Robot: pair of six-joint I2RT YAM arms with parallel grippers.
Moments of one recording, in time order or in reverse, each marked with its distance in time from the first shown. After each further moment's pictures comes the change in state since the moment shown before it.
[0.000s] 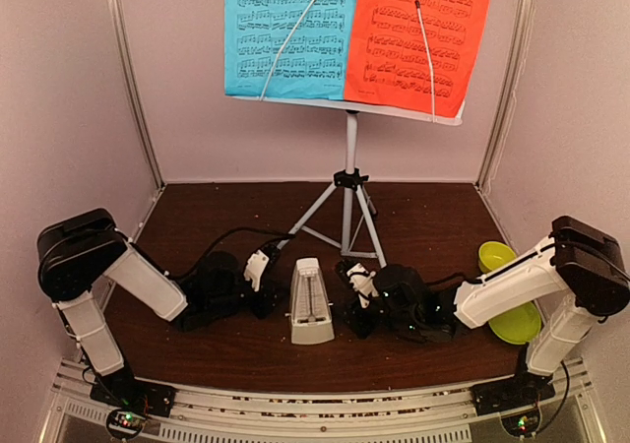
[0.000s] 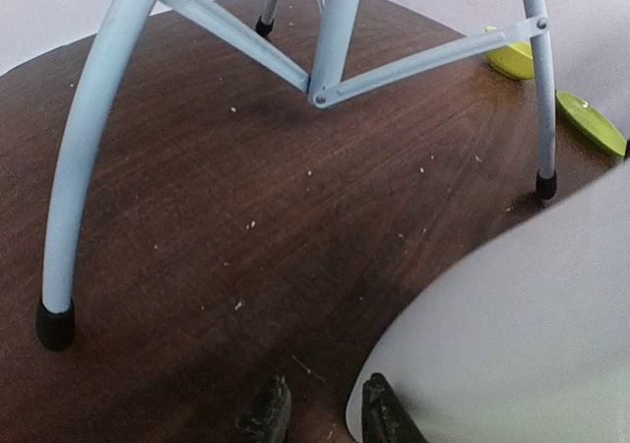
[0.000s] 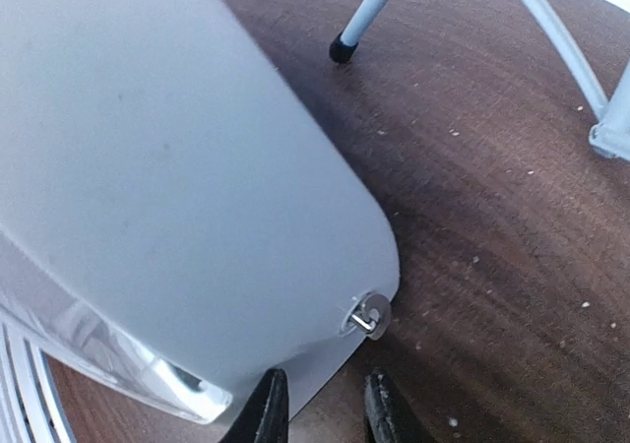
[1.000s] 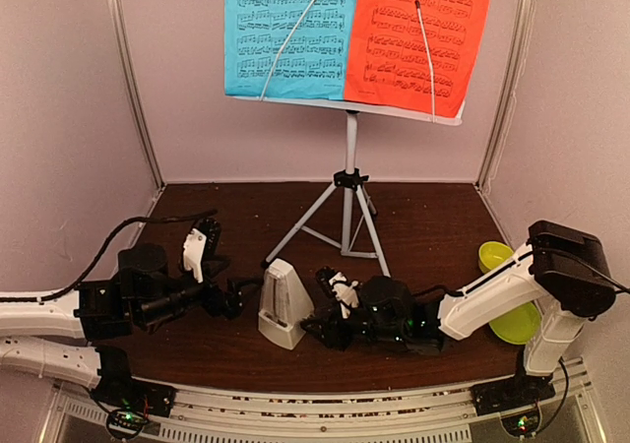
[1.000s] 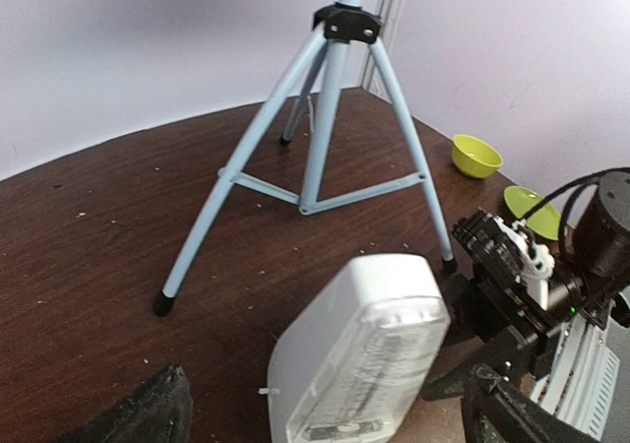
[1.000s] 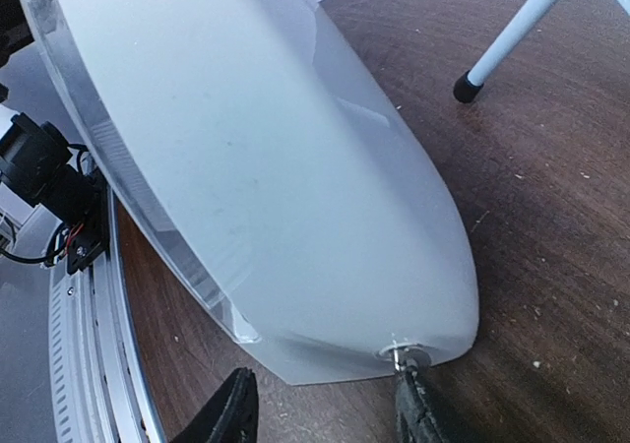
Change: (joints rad) left arm -0.254 -0.934 -0.015 -0.771 -0.402 -0.150; right arm 0.094 0.106 0.036 0.220 -0.072 0.123
